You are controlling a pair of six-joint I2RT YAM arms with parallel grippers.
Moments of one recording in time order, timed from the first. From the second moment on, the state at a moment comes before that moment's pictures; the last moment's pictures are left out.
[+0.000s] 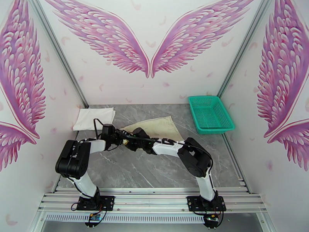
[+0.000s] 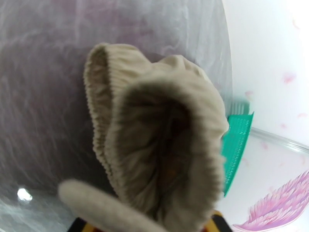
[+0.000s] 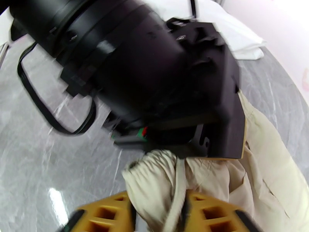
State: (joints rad) left arm -0.14 1.75 0.81 0.19 0.47 -1.14; right arm 0.89 2.02 1.31 0.12 -0.16 -0.25
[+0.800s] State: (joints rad) left arm -0.13 1.74 1.06 -0.31 0.41 -0.58; right arm 0.59 2.12 1.53 -0.35 -0.25 0.52
